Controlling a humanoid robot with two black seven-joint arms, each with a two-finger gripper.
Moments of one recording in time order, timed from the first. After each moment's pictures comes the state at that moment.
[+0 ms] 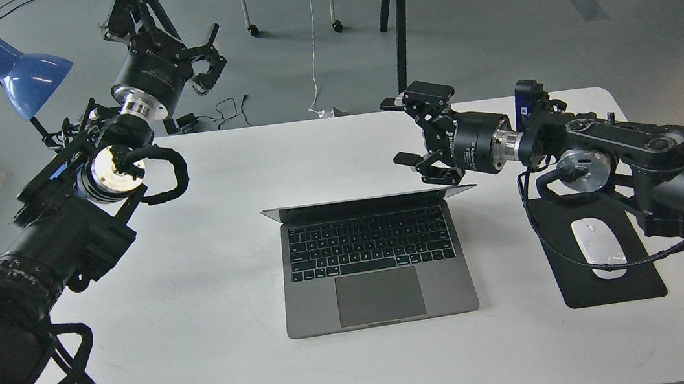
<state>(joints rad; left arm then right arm) -0.99 0.13 -0.73 -0.43 -0.15 -0.49 -0.28 1.04 -0.34 0.05 0.84 -0.17 0.47 0.19</state>
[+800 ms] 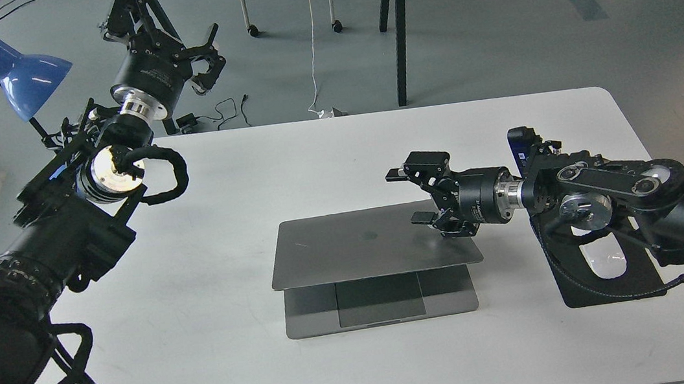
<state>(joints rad) -0.99 0.13 -0.73 -0.43 -0.15 -0.49 -0.28 0.99 -0.33 -0.08 0.85 -0.28 0.47 0.19</state>
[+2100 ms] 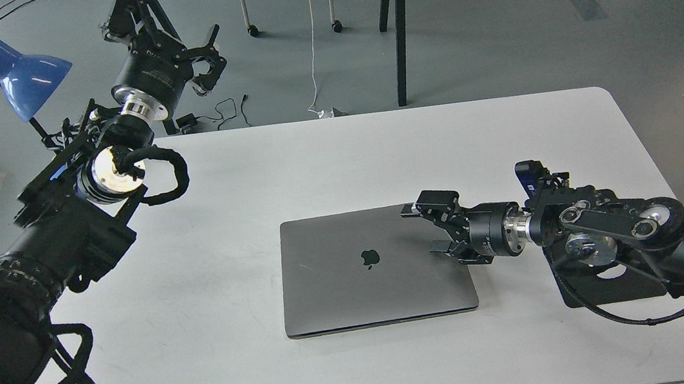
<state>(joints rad) -0.99 0.13 -0.73 -0.43 -0.15 -0.49 -0.28 0.88 -0.38 0.05 0.91 -0.45 0.37 0.20</state>
